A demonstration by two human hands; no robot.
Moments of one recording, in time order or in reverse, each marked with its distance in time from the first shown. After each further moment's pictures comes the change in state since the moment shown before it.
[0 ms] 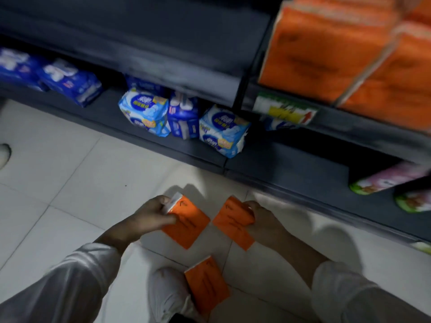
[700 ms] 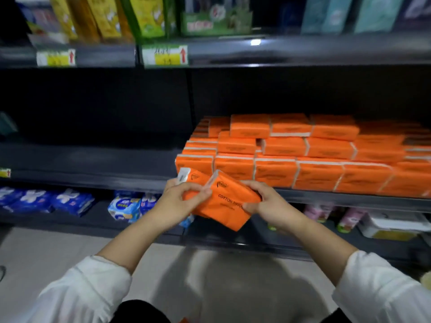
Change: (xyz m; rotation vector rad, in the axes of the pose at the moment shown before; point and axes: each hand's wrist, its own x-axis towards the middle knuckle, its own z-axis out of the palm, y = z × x) left_hand -0.229 0.271 0.059 0.108 0.230 0.693; right_hand -0.252 -0.036 -0.188 0.495 0.411 -0.508
